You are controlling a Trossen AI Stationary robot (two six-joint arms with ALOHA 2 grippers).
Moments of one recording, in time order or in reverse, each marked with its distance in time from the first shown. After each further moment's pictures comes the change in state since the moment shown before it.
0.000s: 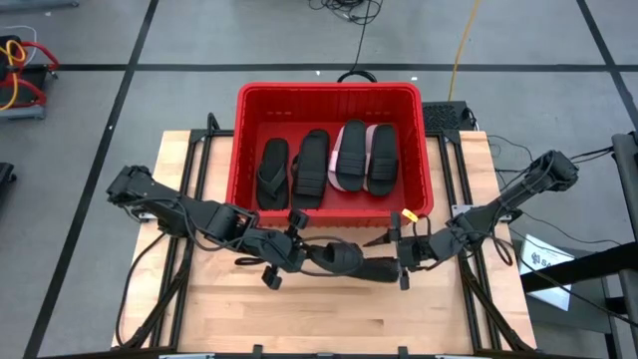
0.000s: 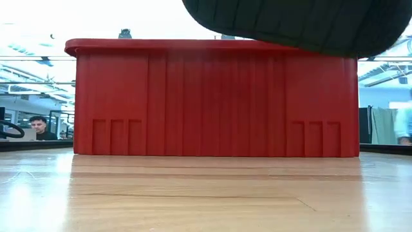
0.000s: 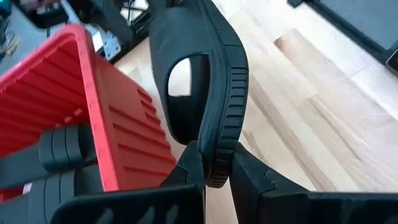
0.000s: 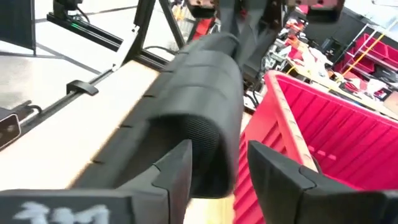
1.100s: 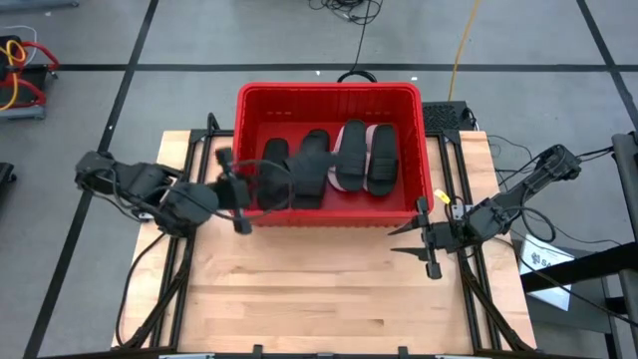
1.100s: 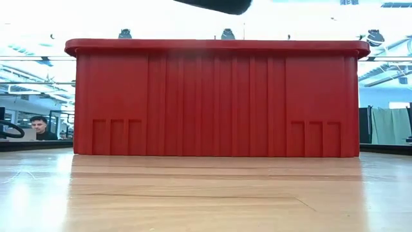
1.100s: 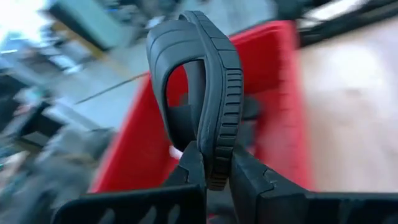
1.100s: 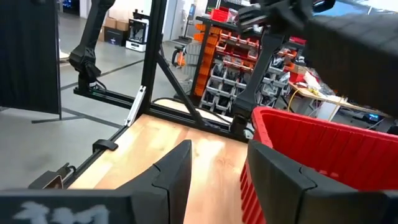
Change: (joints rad) left arm -0.004 -0.344 0.021 -0.179 -0.516 -0.171; right arm 0.062 -0.303 0.000 -0.125 -0.003 0.097
